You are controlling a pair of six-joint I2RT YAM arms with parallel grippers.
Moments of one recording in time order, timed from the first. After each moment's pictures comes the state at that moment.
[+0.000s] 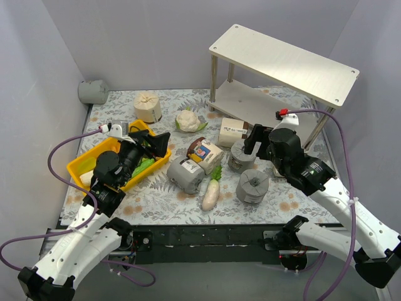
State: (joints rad) left arm -0.48 0.64 0.65 0.11 -0.07 -0.41; right arm 0.71 0.90 1.01 -0.57 0.43 0.55
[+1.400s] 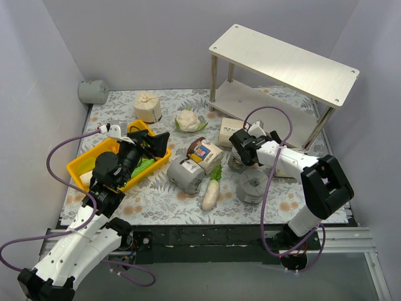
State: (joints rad) left arm -0.48 0.63 0.65 0.11 -0.07 -0.42; right arm 0.63 1.60 1.02 -0.78 1.05 0.24
